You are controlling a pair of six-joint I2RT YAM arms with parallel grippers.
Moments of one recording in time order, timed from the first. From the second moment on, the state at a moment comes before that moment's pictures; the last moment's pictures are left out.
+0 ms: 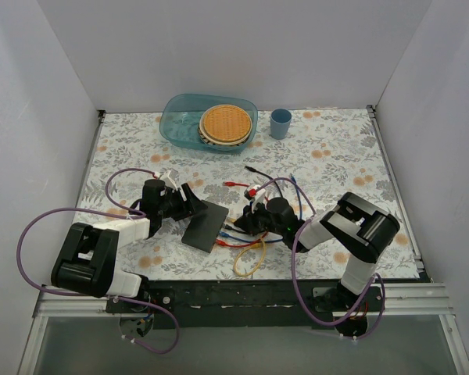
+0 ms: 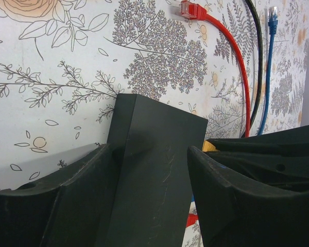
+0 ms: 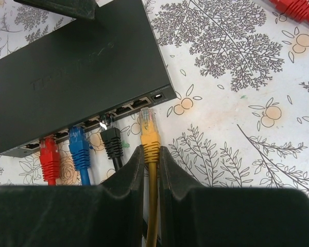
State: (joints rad) left arm -0.24 1.39 0.43 0.32 0.44 -0.64; right arm 0.85 1.75 0.47 0.90 -0.21 0.23
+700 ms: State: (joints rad) left arm -0.24 1.40 0.43 0.32 0.45 -0.64; right arm 0.86 1.74 0.47 0.89 -0.20 0.23
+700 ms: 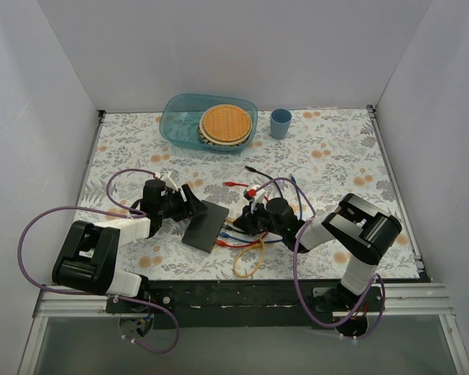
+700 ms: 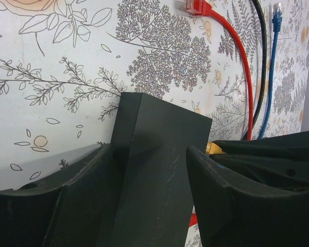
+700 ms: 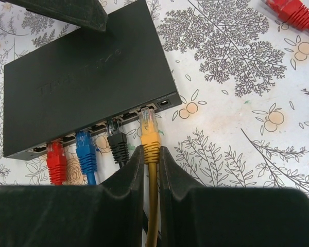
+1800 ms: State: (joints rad) left arm -0.23 1.43 0.43 0.35 0.49 -0.56; right arm 0.87 1.78 0.50 0.91 -0.20 0.19
